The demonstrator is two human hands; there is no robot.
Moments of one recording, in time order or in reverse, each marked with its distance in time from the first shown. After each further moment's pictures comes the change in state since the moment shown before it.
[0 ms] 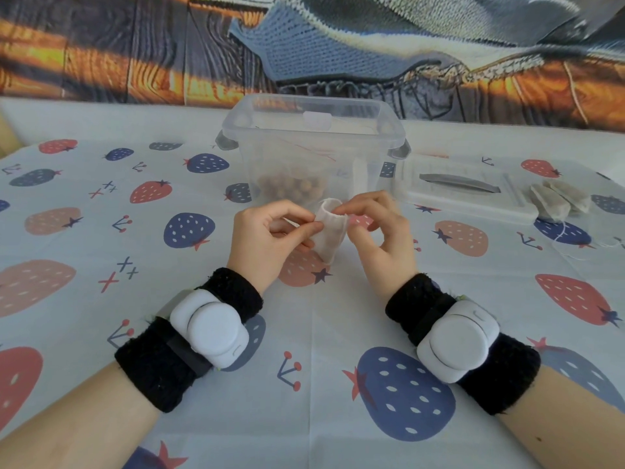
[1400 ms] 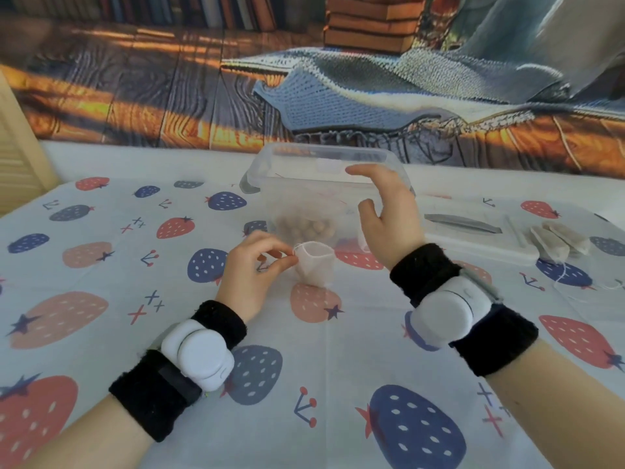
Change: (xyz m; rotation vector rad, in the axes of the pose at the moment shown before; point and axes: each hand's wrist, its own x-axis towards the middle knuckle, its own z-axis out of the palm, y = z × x) left_hand 0.009 -0.018 -0.041 0.323 -0.002 0.095; right_hand 0.072 -0.029 -0.007 -0.320 -0.032 -0.120
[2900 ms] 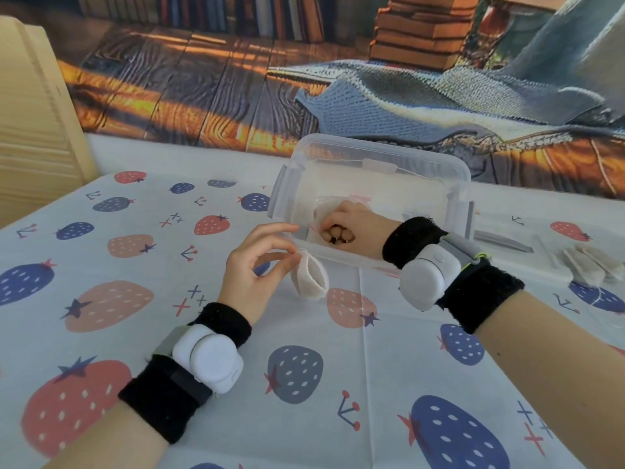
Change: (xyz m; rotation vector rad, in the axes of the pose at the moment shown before) left_hand -0.014 -0.010 -0.043 -0.247 0.116 0.128; right_hand 0.038 -0.022 0.054 -0.356 -0.853 -0.079
